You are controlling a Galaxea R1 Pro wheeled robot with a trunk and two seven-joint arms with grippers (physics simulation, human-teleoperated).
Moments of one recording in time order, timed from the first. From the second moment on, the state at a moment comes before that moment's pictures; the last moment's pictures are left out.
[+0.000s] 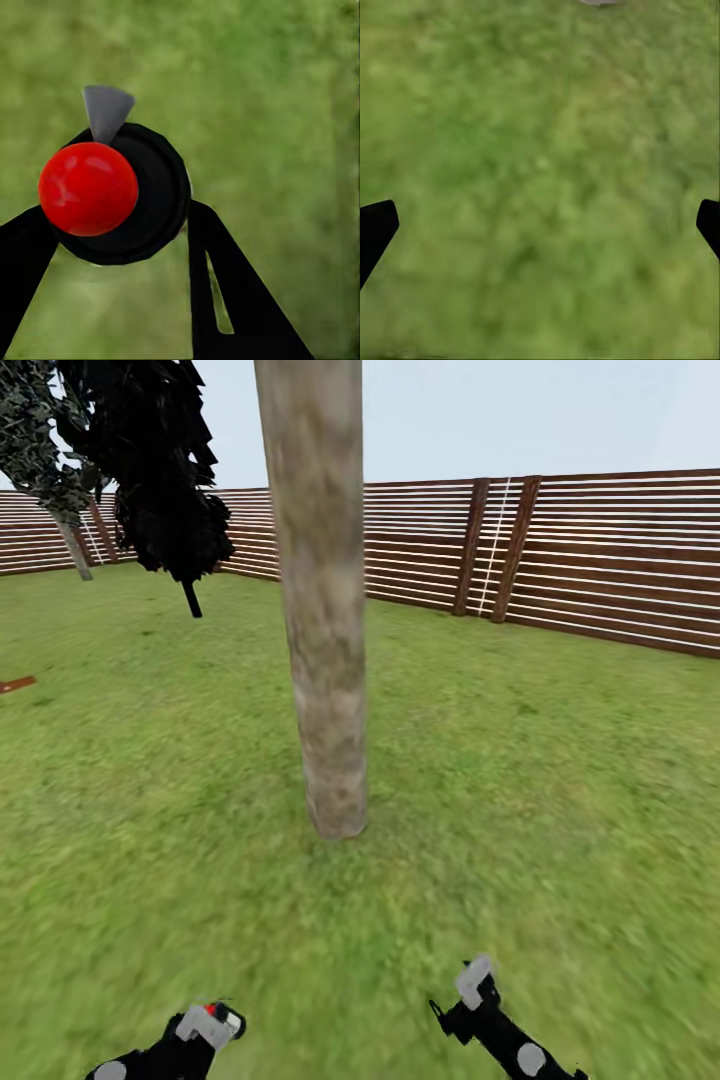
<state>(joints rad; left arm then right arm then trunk) -0.37 0.19 0.04 -0.38 -0.30 -0.24 -0.49 -0.44 -0.05 0.19 -0.32 0.37 -0.40 0.12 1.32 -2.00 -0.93</state>
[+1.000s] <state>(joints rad) -0.70 0.23 0.04 -0.40 -0.68 -0.09 -1.26 -0.60 -0.04 0.18 -0.54 0.56 -0.24 0.85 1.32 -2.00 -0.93</state>
